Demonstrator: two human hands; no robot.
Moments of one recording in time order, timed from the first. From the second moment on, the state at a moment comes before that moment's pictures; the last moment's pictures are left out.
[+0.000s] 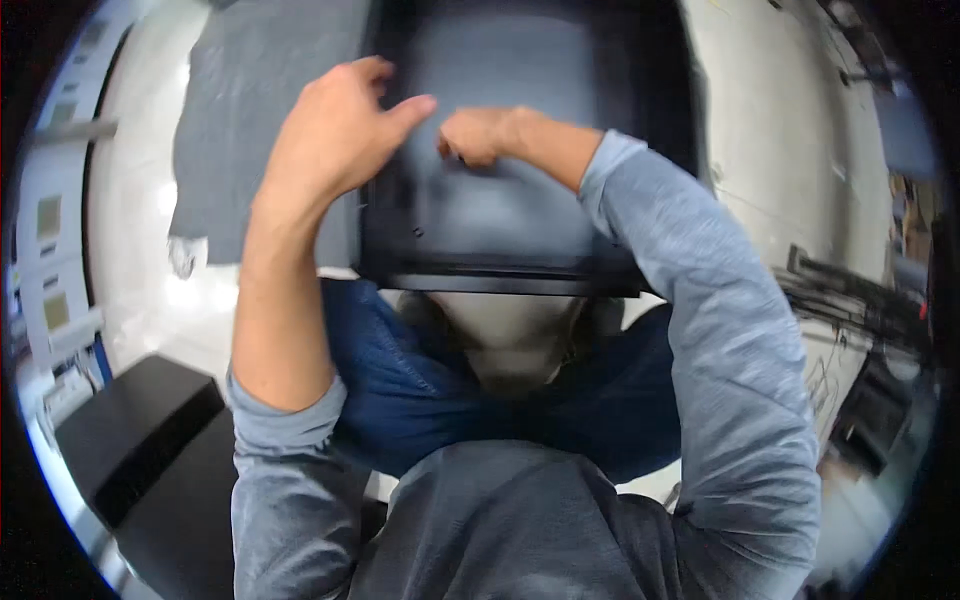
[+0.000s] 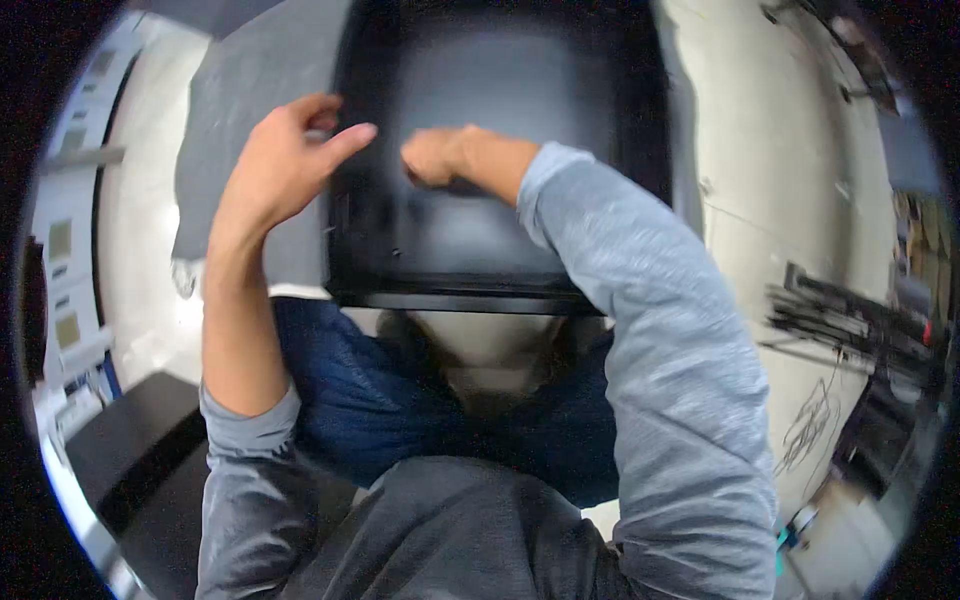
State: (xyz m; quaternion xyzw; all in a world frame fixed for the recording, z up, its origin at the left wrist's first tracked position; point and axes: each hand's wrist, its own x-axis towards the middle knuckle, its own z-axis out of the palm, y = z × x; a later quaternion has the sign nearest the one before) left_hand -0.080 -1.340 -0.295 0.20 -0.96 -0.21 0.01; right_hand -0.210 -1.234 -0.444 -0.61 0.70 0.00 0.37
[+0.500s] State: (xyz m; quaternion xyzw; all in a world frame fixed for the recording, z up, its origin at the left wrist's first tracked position) left_hand -0.122 -1.281 -0.271 0.15 -0.97 -0.19 -0.02; right_hand -0.438 -0.927 -0.463 0.01 0.85 -0.49 0.20
